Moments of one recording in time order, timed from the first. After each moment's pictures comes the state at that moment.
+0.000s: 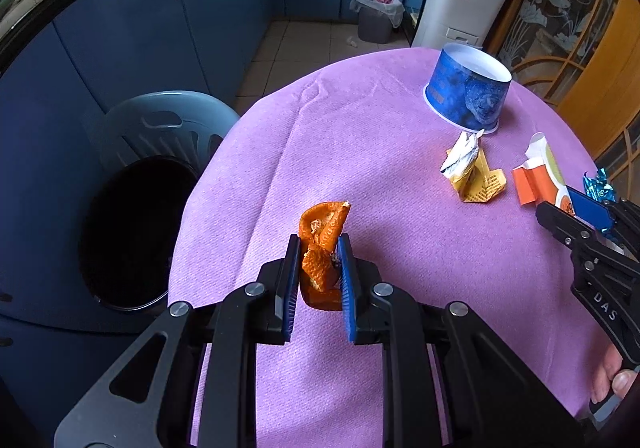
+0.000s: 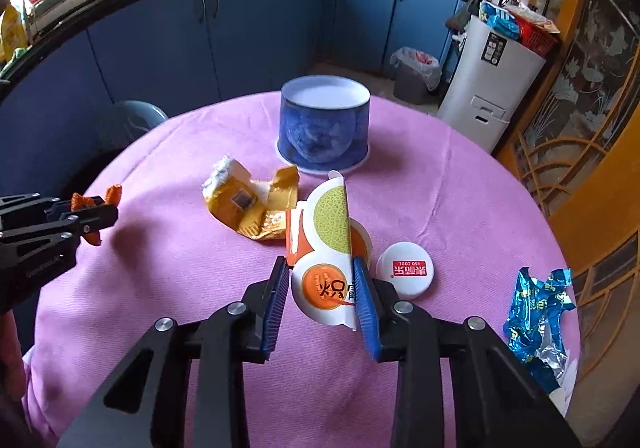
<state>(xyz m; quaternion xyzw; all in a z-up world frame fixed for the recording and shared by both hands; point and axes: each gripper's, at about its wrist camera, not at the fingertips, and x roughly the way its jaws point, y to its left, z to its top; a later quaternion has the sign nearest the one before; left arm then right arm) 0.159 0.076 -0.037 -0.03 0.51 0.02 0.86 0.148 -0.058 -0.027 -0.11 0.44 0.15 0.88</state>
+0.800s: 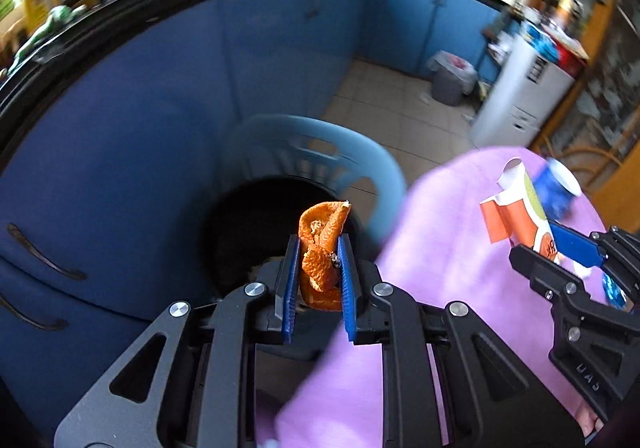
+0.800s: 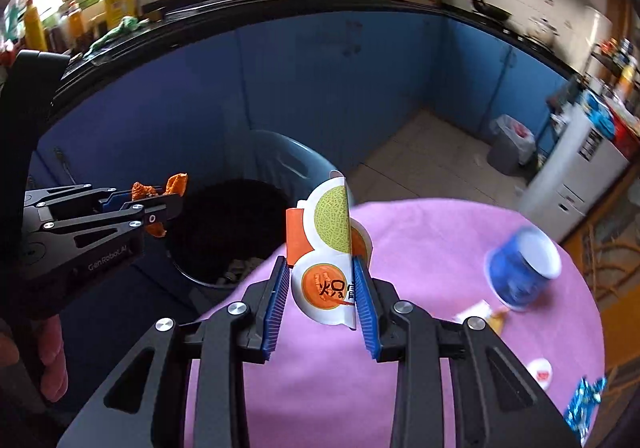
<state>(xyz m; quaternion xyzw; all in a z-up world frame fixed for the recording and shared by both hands) 0.109 0.236 0.012 -0.10 0.44 0.14 0.88 0.127 0.144 0.019 -0.17 0.39 0.32 0.85</state>
